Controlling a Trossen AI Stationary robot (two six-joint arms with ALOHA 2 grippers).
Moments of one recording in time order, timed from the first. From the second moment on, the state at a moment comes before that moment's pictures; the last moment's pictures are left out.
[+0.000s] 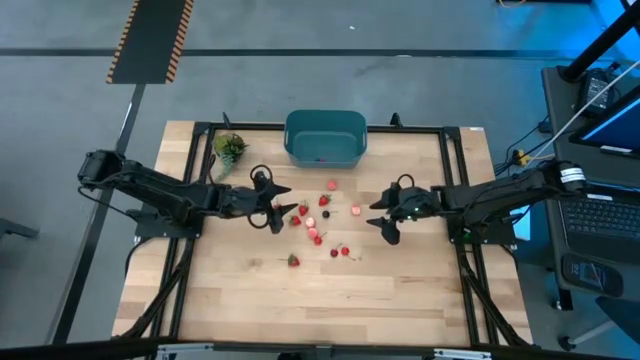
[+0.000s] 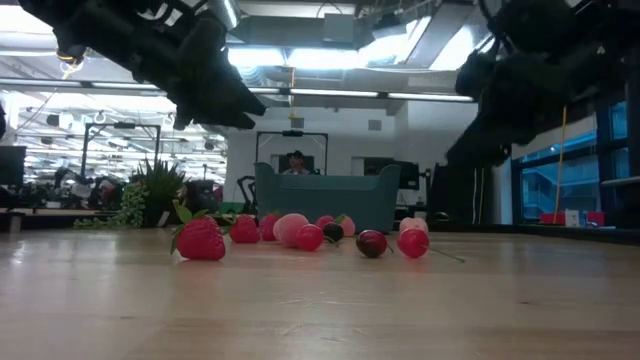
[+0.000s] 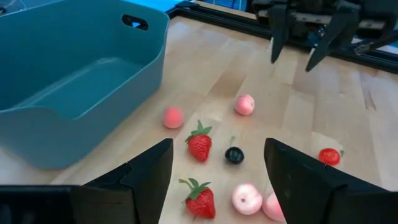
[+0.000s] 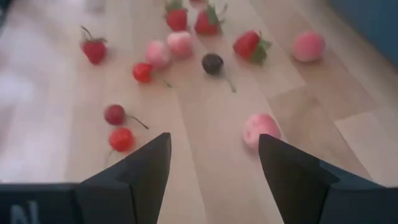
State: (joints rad) left arm -0.10 1.18 0.50 0.24 -0.47 -0.33; right arm 0.05 1.15 0.42 0.08 0.11 0.34
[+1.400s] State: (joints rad) left arm -0.10 1.18 0.50 0.22 -0.47 -0.33; right arm -0.04 1.73 0.86 -0.26 0.18 0.23
